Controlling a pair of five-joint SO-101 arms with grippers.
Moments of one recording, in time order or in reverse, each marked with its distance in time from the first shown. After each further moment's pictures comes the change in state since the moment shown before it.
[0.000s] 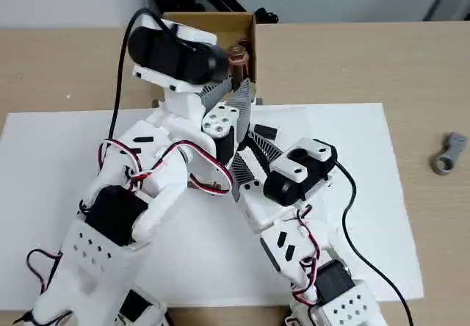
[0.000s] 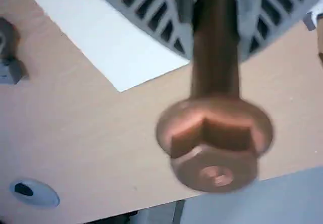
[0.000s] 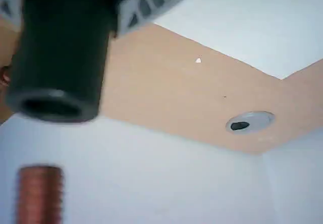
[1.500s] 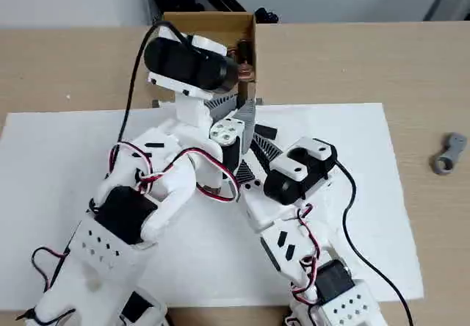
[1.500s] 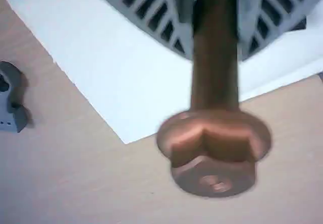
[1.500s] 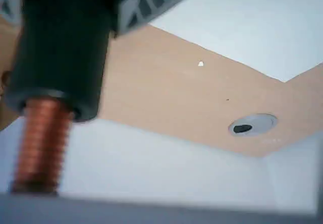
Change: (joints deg) left arm 1.9 -0.1 4.1 2.2 1.5; right arm 0.2 0.1 0.0 0.4 -0.1
